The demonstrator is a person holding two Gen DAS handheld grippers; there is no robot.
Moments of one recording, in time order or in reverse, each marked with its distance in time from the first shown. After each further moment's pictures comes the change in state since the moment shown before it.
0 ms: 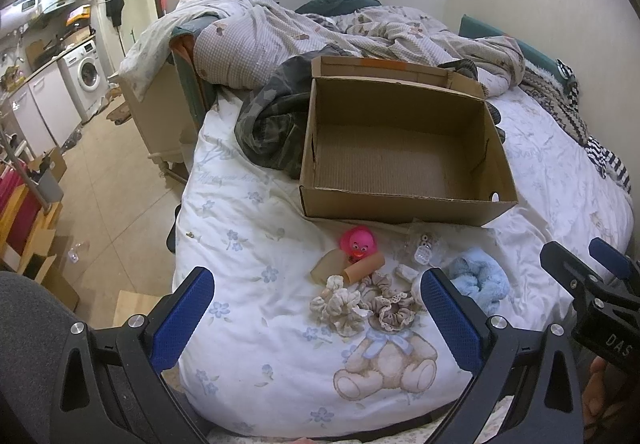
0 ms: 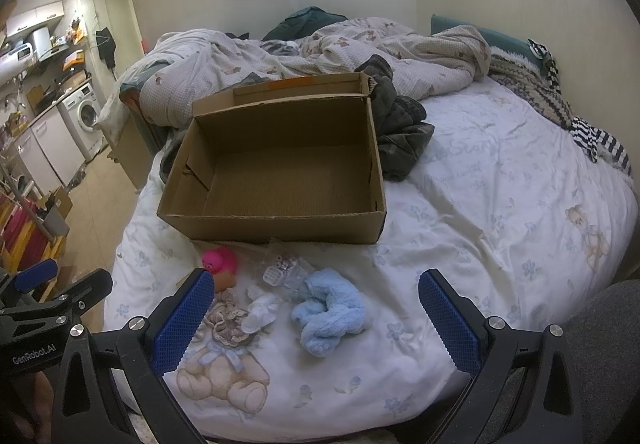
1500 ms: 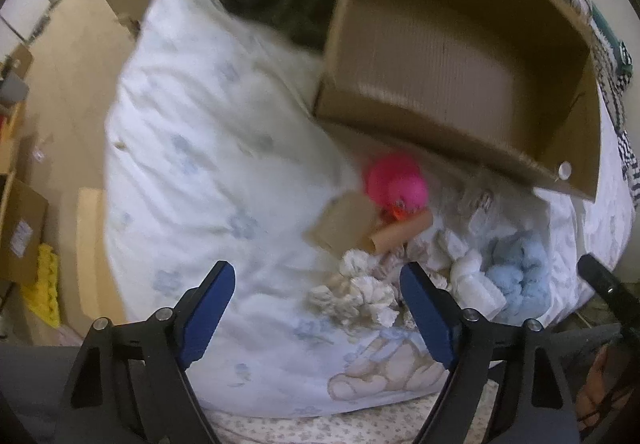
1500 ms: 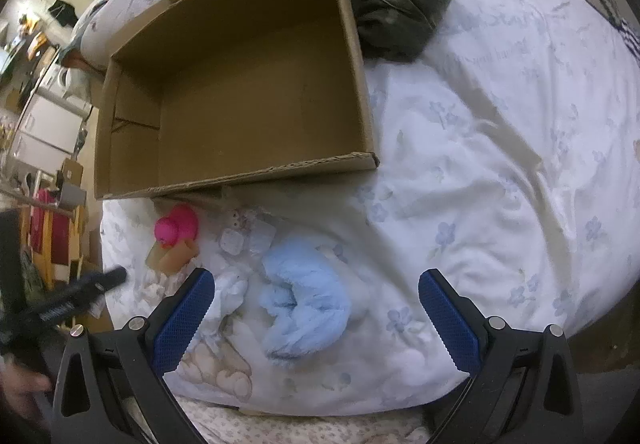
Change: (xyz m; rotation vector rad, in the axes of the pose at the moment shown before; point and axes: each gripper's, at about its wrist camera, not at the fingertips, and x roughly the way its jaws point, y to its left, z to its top) left arm 0.161 0.021 0.017 -0.123 0.589 -0.068; right arm 0.131 -0.060 0.025 0.161 0.511 0.123
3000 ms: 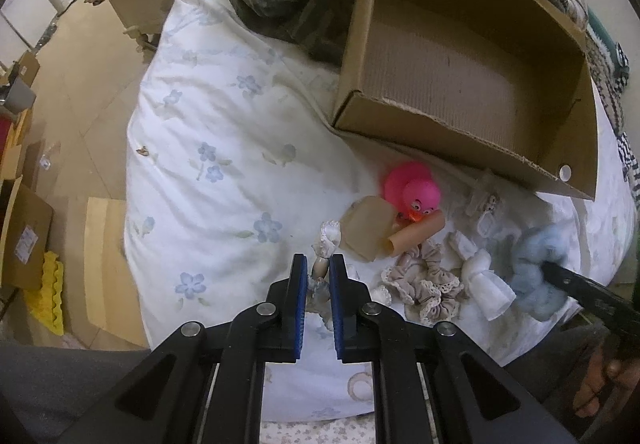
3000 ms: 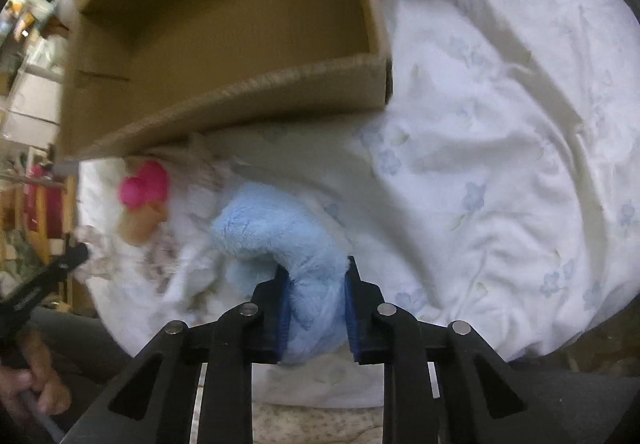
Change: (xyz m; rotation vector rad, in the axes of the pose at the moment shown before) left arm -0.016 0.007 -0.006 0.005 -0.079 0.022; right arm 0.047 0.003 -0.008 -0.015 0.158 0.008
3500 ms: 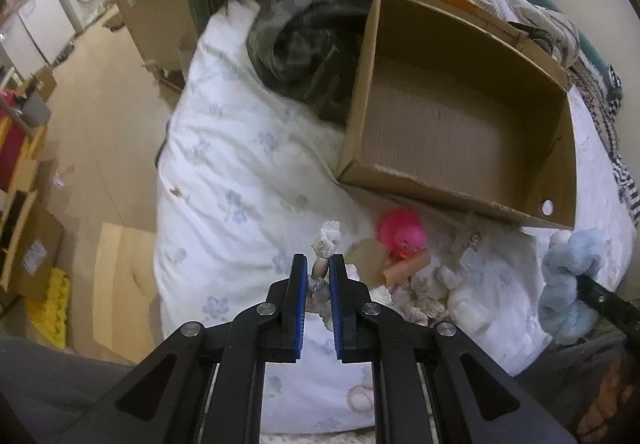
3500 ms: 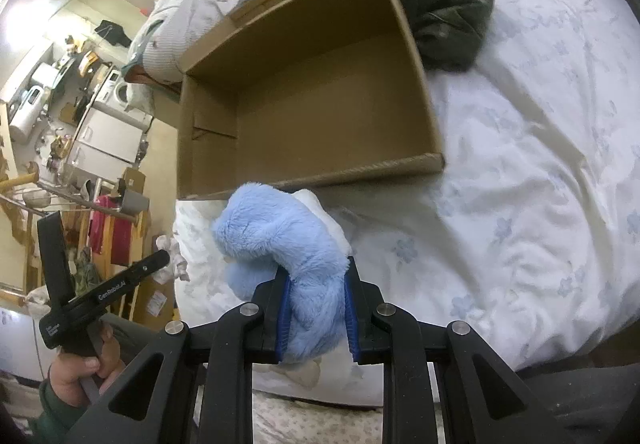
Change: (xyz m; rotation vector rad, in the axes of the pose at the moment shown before) left arm -0.047 0.000 0.004 -0.009 -0.164 0.036; right arm -0.068 0.019 -0.022 -0.023 -0.207 0.238
